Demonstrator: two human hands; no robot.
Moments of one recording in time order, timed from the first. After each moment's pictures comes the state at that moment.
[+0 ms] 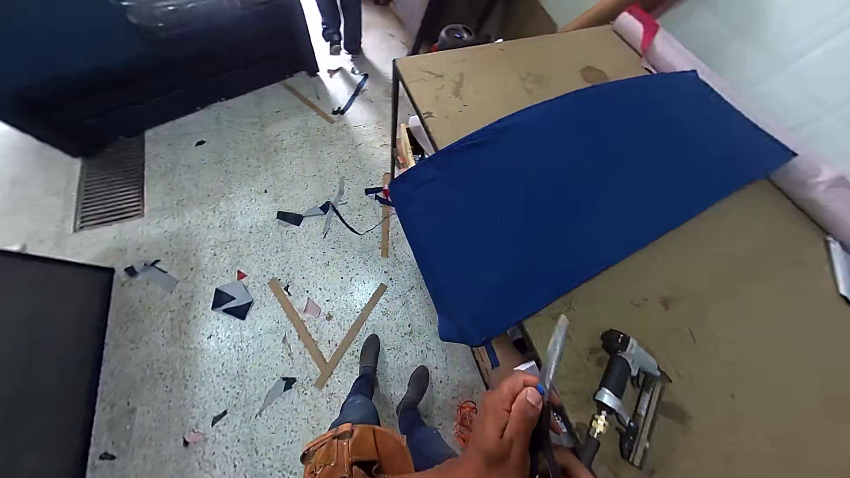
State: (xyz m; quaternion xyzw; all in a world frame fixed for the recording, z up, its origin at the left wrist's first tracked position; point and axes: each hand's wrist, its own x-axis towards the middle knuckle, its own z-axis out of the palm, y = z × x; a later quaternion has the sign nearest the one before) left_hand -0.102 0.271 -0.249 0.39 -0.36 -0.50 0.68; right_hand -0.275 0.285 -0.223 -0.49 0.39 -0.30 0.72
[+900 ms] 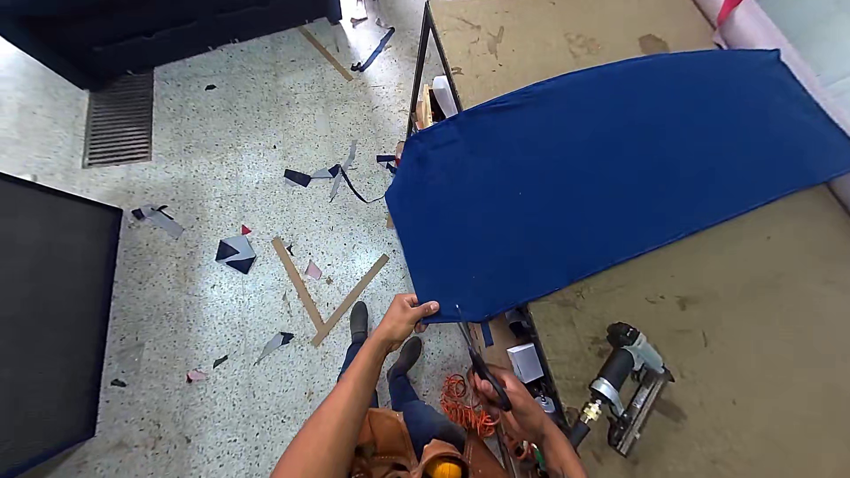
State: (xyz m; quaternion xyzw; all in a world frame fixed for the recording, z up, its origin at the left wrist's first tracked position) left_hand 0.025 0.272 -0.427 0.49 -0.15 -0.65 0.56; right_hand -0.276 0.201 -0.379 -0.47 0.33 0.03 0.81
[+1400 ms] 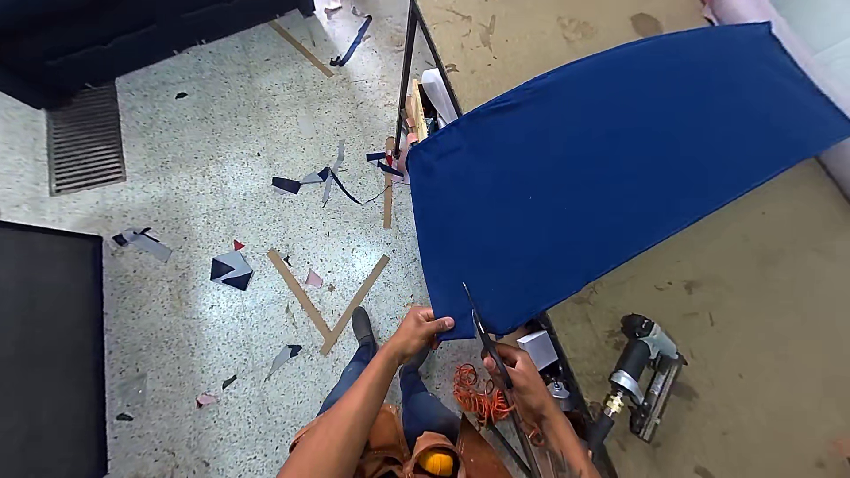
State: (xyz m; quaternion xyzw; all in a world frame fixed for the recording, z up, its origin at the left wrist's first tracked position) left_hand 0.058 0.268 -0.436 0.43 -0.21 -0.72 0.50; right_hand -0.207 0.197 -0.374 -0.55 0.46 -0.07 0.69
